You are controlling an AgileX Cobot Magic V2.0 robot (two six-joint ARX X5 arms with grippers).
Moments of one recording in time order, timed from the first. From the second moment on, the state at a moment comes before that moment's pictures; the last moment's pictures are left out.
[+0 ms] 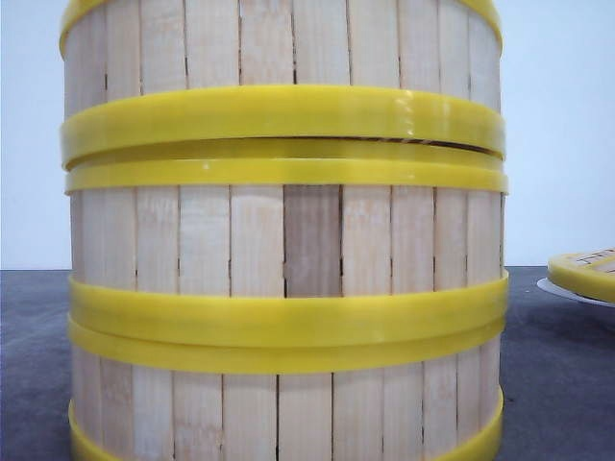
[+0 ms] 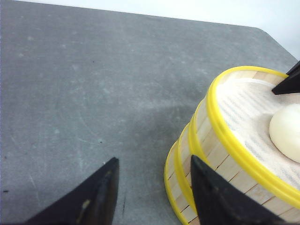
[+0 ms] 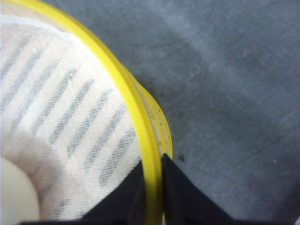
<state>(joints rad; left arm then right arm) -0.42 0.29 0.78 -0.88 0.02 -0.25 0.62 1.55 1.45 -0.99 -0.17 -0.05</state>
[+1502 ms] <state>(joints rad) -0.42 0.29 0.78 -0.88 0.02 -0.24 0.18 1.32 1.40 -1.08 -0.01 0.03</state>
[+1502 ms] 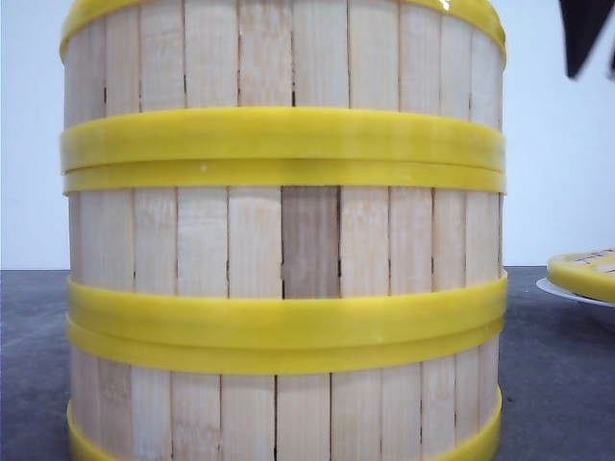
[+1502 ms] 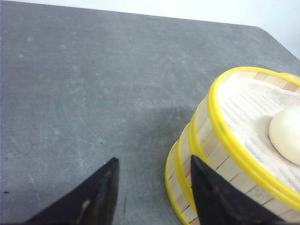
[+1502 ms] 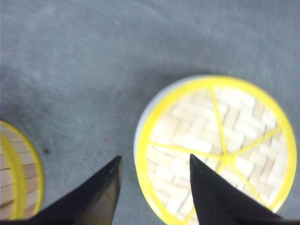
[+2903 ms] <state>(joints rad) -0.42 0.29 0.78 -0.91 0.03 -0.23 -0.10 1.65 1.31 -0.99 -0.03 0.04</state>
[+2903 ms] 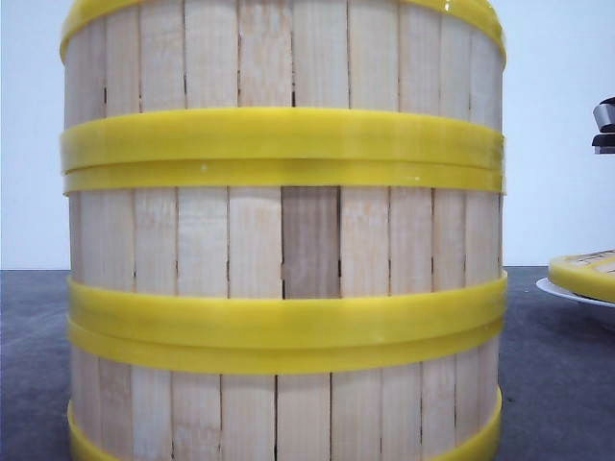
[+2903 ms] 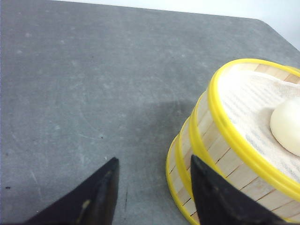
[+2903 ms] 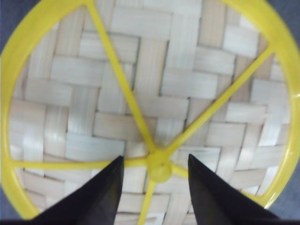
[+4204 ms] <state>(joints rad) -0.42 0.29 0.78 -0.91 0.03 -0.23 -0.11 1.65 1.31 -1.02 -0.03 0.04</state>
